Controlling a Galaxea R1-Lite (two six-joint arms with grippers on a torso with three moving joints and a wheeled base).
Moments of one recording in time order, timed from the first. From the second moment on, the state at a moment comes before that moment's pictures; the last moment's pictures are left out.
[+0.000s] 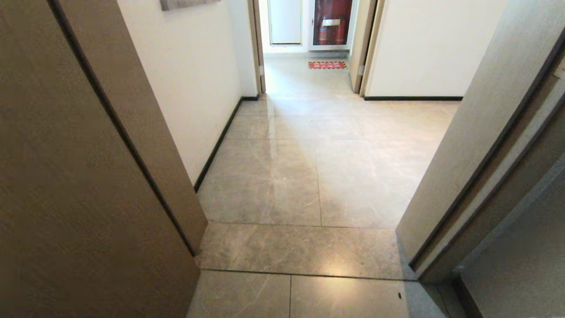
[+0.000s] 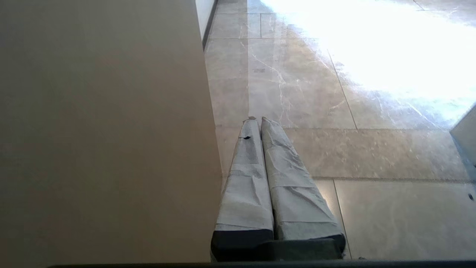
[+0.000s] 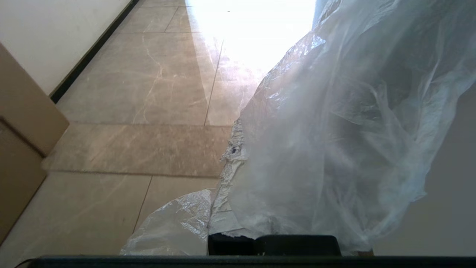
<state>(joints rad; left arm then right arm) 0.00 0.00 0.00 0.00 0.00 0.00 0.00 0.00 0.00 -0.01 -0.01 0.01</state>
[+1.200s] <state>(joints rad) 0.00 0.00 0.00 0.00 0.00 0.00 0.00 0.00 0.00 -0.01 -0.01 0.01</state>
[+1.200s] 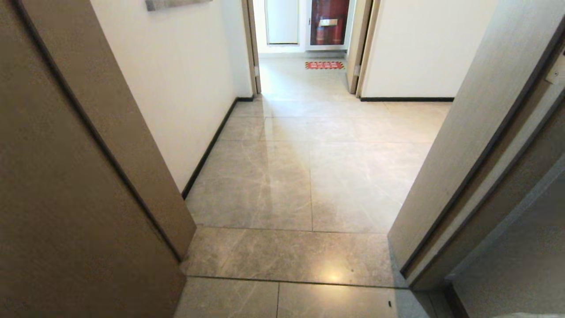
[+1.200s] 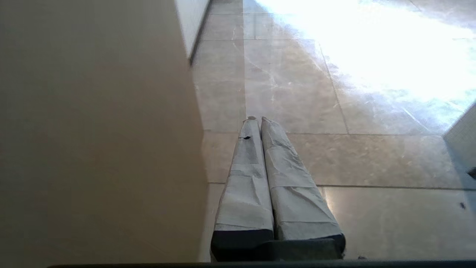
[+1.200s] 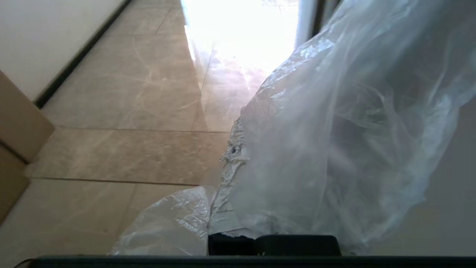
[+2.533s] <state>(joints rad) 0.00 0.00 0.00 0.00 0.00 0.00 0.00 0.00 0.00 -0.01 -0.01 0.01</state>
